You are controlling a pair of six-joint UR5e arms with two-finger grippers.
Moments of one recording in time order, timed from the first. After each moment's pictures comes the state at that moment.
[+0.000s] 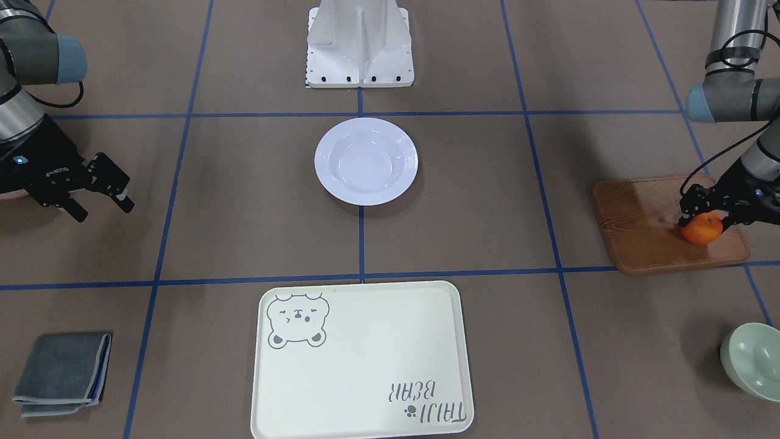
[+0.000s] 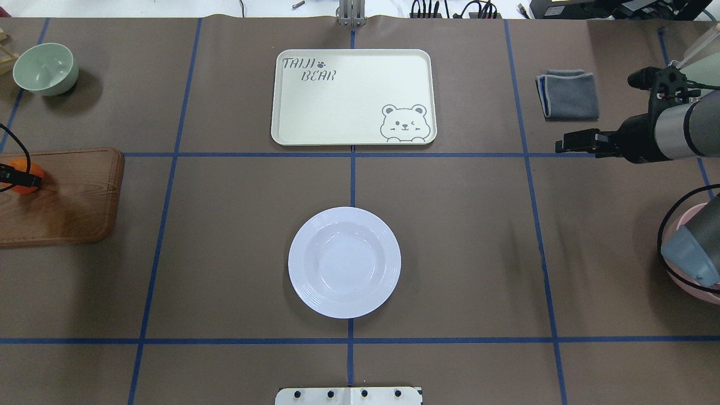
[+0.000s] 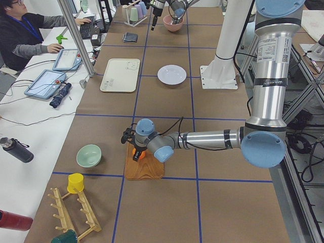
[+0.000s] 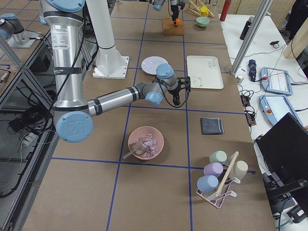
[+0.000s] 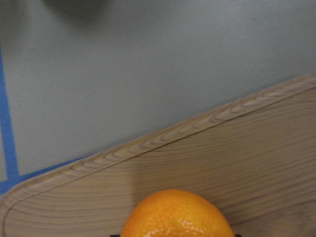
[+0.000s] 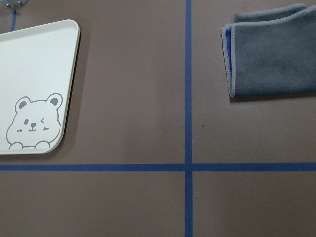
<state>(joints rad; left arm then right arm) -1.12 -1.60 -1.41 -2.43 -2.23 -0.47 0.95 -1.53 1.82 -0.84 2.05 1.08</state>
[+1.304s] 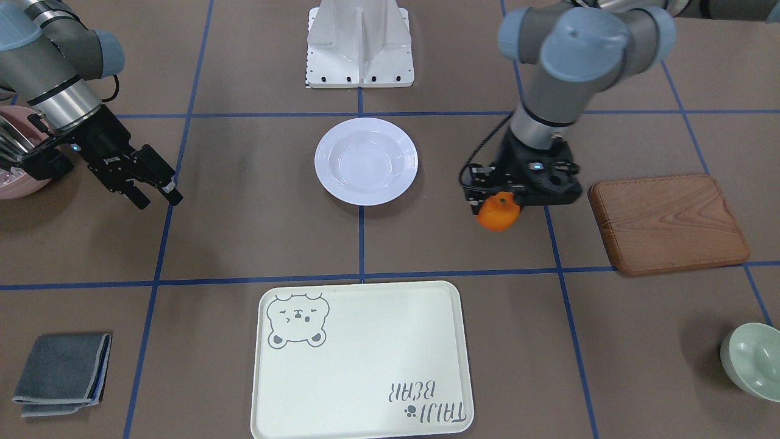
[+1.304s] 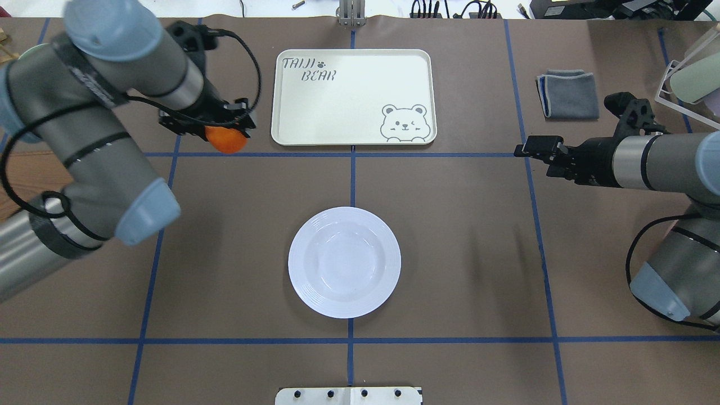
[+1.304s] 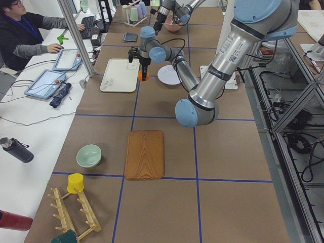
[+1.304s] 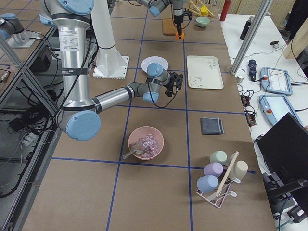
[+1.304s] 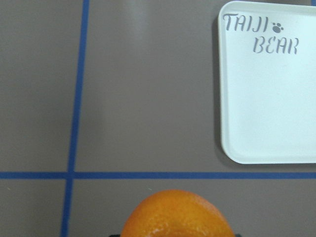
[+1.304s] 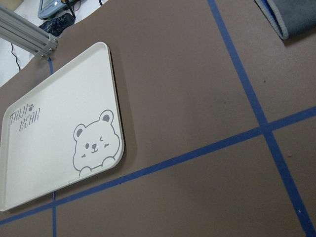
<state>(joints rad) -0.71 -2.23 -1.78 -1.49 -1.92 -1.18 0.76 -1.54 1.82 -0.59 1.83 1.57</state>
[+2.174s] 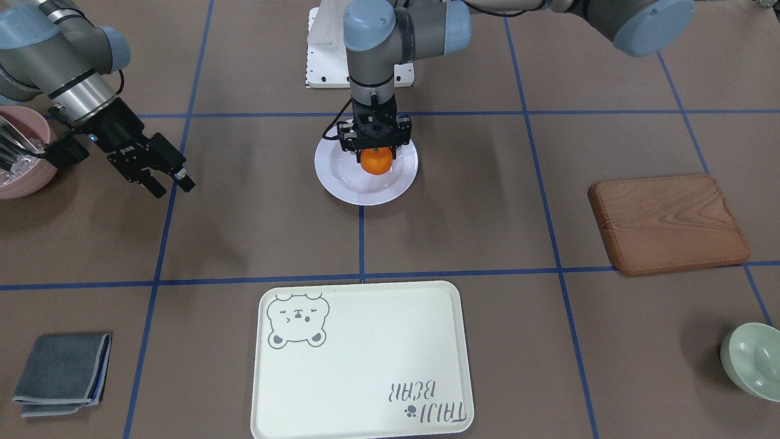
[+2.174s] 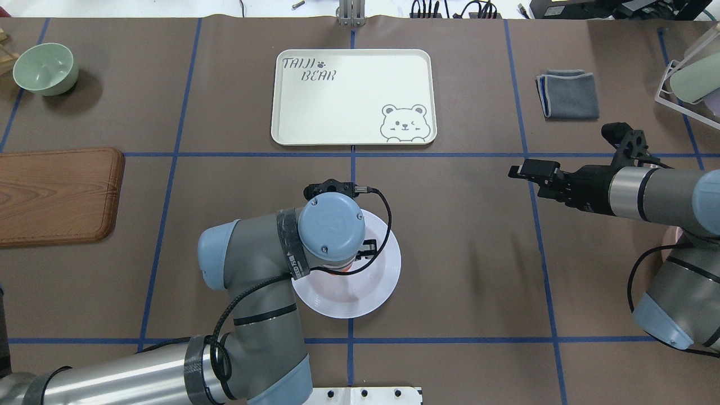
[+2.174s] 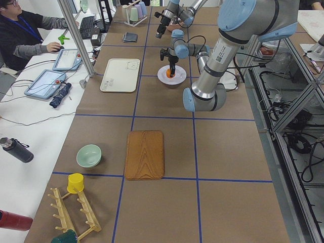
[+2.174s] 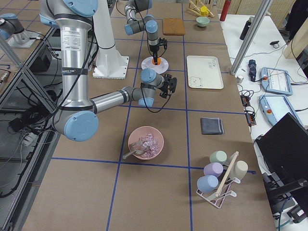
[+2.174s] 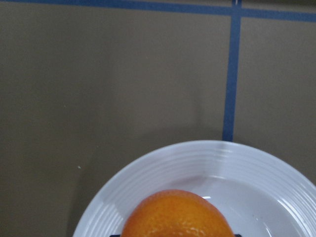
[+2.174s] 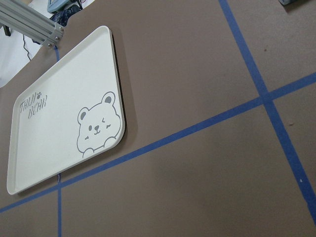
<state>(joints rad) -0.33 -2.36 -1.64 -1.47 -1.69 -1.40 0.70 -1.58 1.80 -0.48 1.78 1.61</state>
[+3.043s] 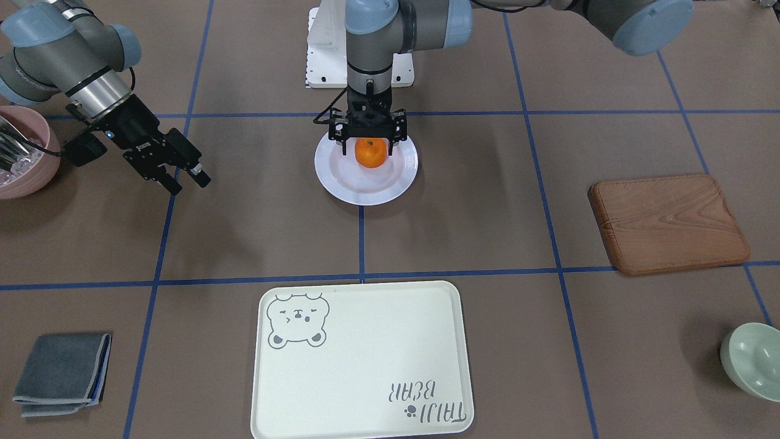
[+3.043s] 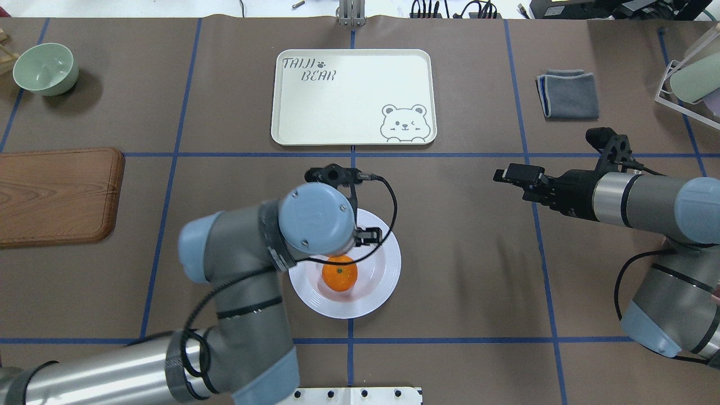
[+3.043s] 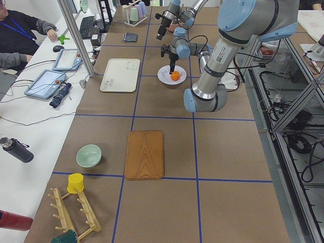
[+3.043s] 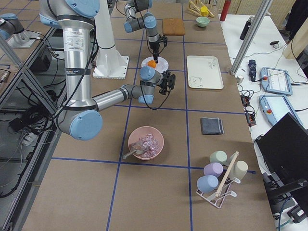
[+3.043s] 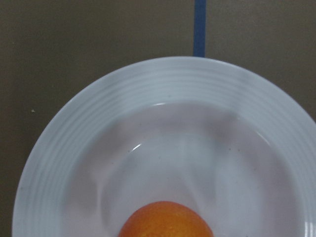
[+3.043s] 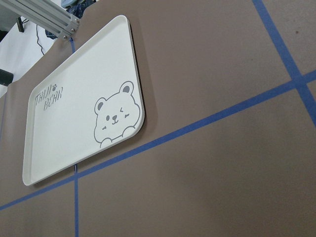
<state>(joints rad) -0.41 -2.32 -1.73 -1.53 -1.68 -1.26 0.64 -1.55 1.81 -0.48 1.72 1.63</state>
